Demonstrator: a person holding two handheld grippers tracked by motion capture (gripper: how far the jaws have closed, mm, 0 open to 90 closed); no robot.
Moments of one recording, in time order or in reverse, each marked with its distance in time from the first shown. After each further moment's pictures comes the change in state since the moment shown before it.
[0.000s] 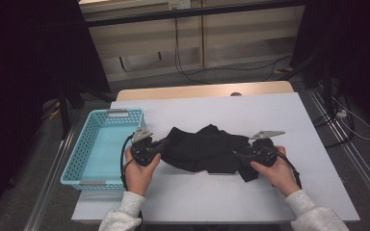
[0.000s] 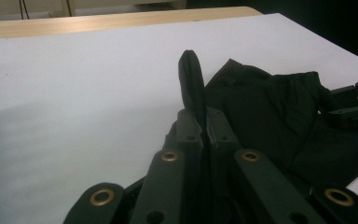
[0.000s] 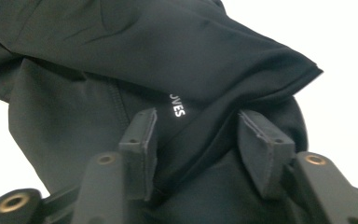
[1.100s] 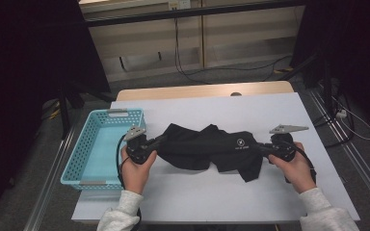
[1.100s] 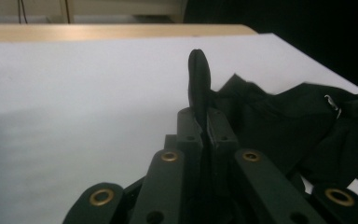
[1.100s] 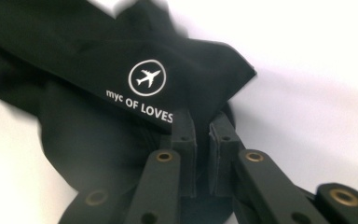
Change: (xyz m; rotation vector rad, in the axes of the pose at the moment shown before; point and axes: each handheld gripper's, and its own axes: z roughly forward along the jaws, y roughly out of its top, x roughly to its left) left arm 0.009 0.001 -0.004 -0.043 -0.026 -0.061; right arm -0.030 0.002 -0.039 -0.078 0.017 0.034
